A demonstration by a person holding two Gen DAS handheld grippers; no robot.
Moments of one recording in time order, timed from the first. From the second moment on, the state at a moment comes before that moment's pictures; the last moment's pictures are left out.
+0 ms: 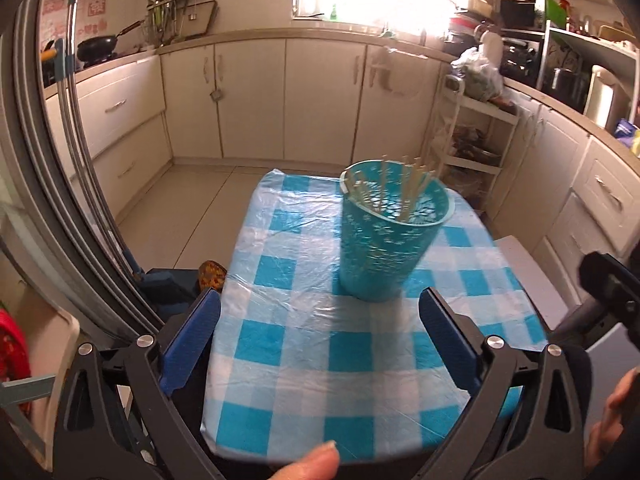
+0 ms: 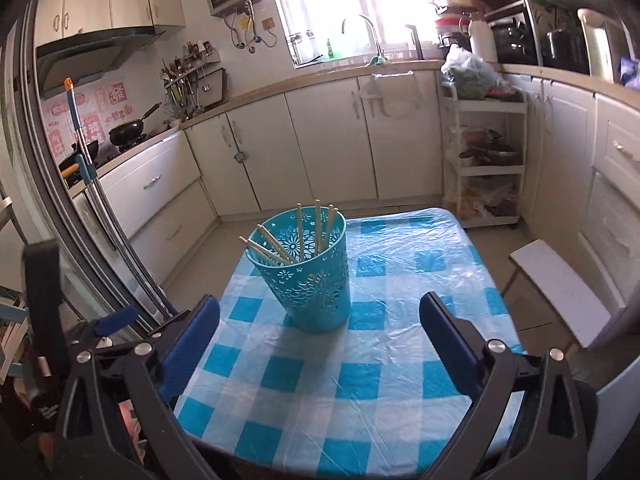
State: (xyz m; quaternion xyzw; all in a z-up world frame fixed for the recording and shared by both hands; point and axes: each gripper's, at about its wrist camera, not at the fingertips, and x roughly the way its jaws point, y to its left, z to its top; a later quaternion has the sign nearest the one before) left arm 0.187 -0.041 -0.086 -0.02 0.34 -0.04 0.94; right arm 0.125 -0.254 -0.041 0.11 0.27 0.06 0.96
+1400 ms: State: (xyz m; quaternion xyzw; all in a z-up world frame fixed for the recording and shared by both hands) left arm 0.011 -0.017 0.008 -0.03 0.23 0.01 0.97; right arm -0.029 -0.225 -0.002 0.10 0.16 0.04 0.98
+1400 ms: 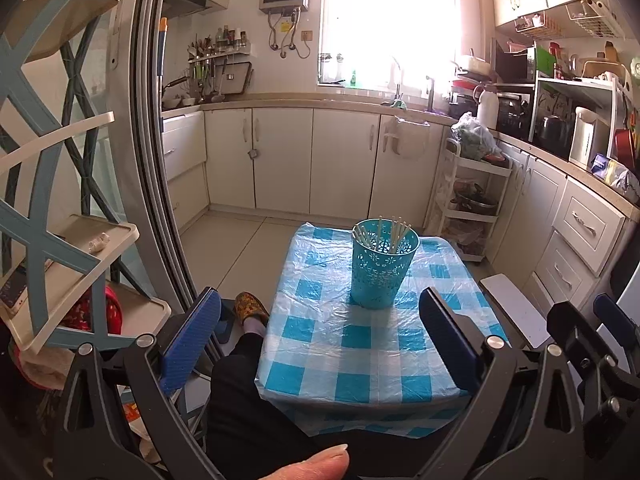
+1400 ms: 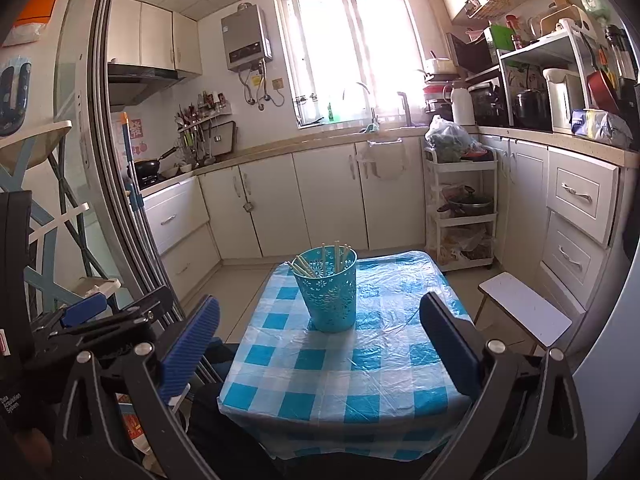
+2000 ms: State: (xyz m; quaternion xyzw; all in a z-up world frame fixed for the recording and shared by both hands) left arm -0.005 -0.016 0.013 -0.03 0.22 0.01 0.97; right arm -0.043 -0.220 0.004 0.08 0.15 0.05 0.98
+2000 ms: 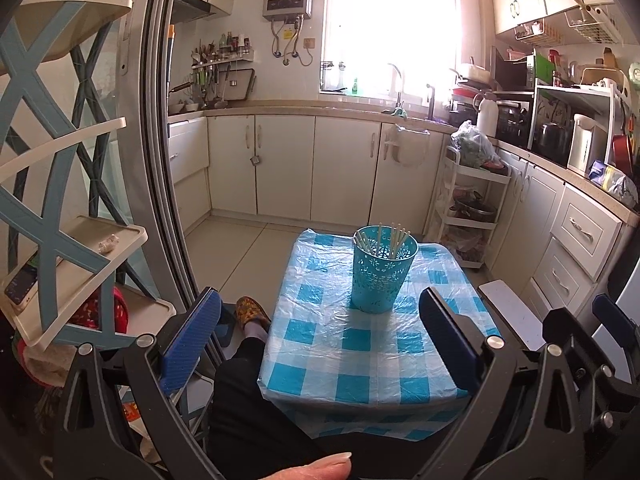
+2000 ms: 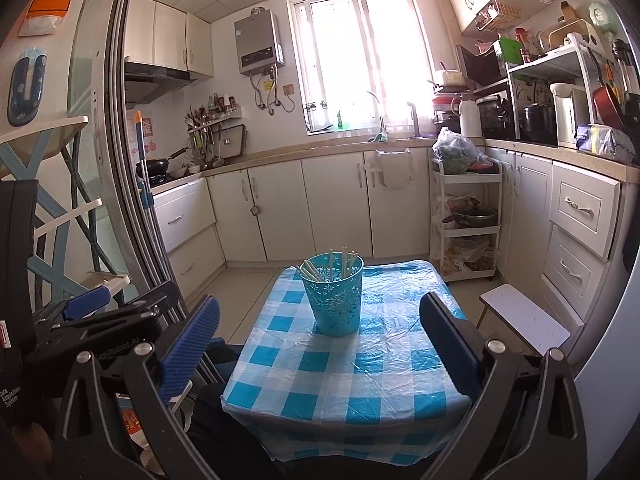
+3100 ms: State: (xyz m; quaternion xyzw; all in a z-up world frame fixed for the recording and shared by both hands) left arm -0.008 -0.012 0.013 -0.03 0.22 0.01 0.97; right arm -0.044 -0.218 0.002 0.08 0.15 0.05 0.98
